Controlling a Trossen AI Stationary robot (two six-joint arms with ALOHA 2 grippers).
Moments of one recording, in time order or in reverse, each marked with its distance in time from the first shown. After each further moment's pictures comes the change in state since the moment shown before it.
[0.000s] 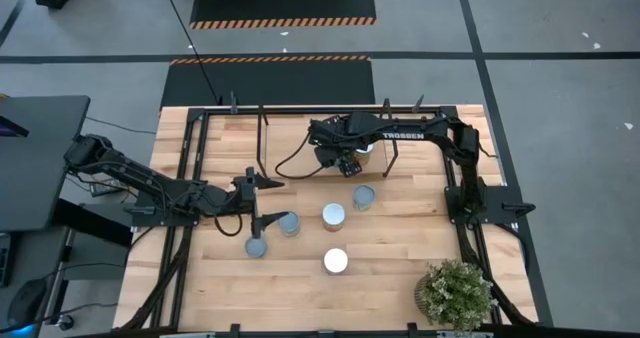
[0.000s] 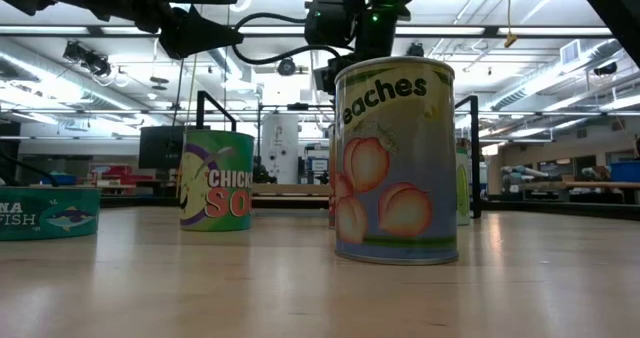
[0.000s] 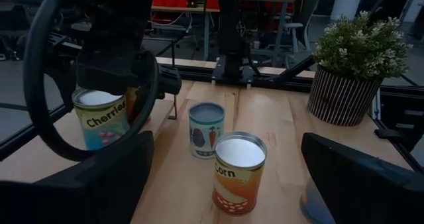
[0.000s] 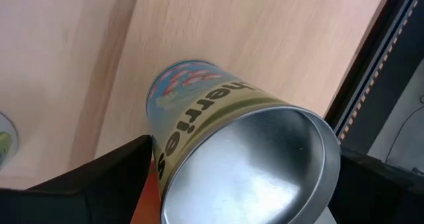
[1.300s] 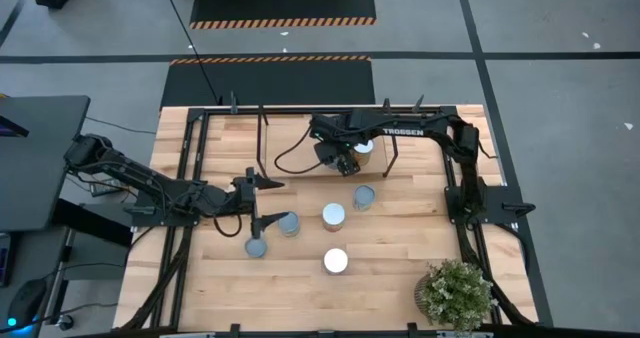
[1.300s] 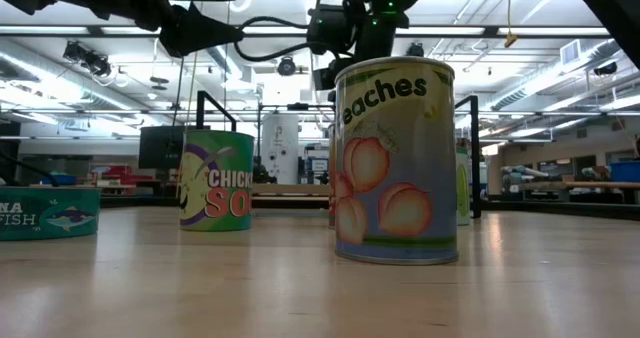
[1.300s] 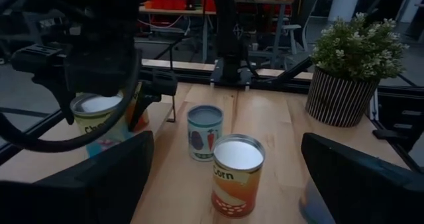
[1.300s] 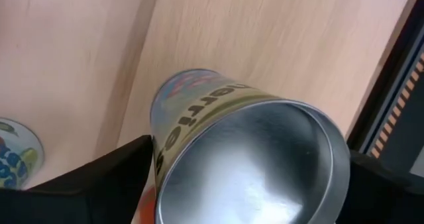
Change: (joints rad) left arm -0.003 0.000 0.000 0.008 0.000 0.011; right arm -0.038 0.003 0.000 0.021 -0.131 0.006
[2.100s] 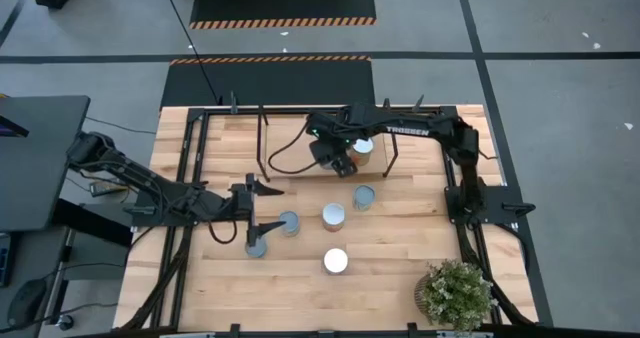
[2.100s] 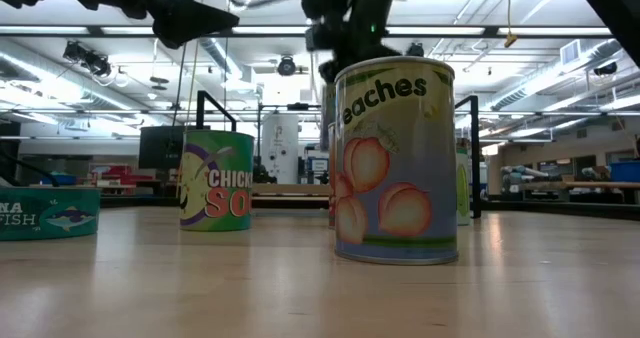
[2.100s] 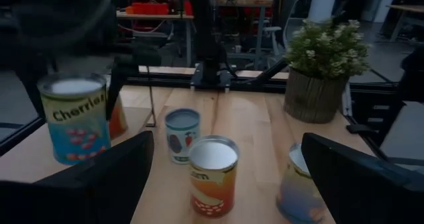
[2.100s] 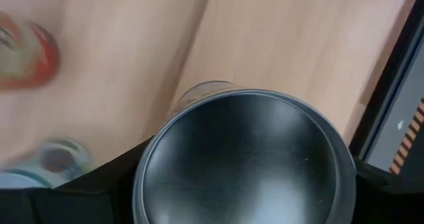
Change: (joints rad) left arm -0.062 0.000 0.000 0.021 -0.001 0.019; right arm 0.037 -0.001 0.163 -0.111 -0.113 0.005
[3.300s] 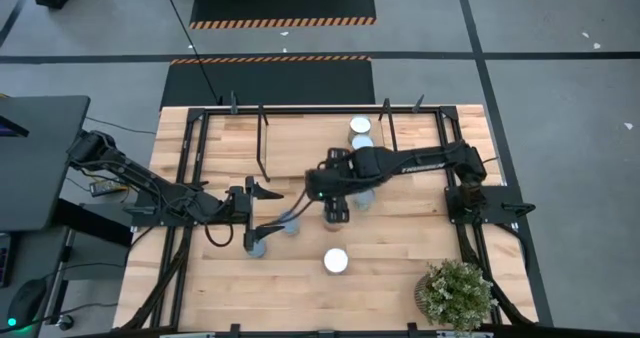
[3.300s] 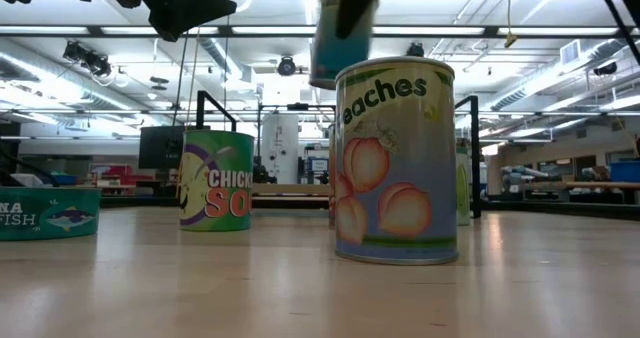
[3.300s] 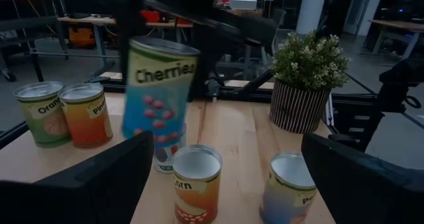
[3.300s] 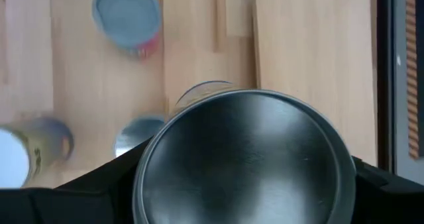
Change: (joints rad) left arm -0.043 0.000 0.000 0.044 0.001 -0.010; right arm 0.374 0.003 0.212 -0.199 0.236 0.739
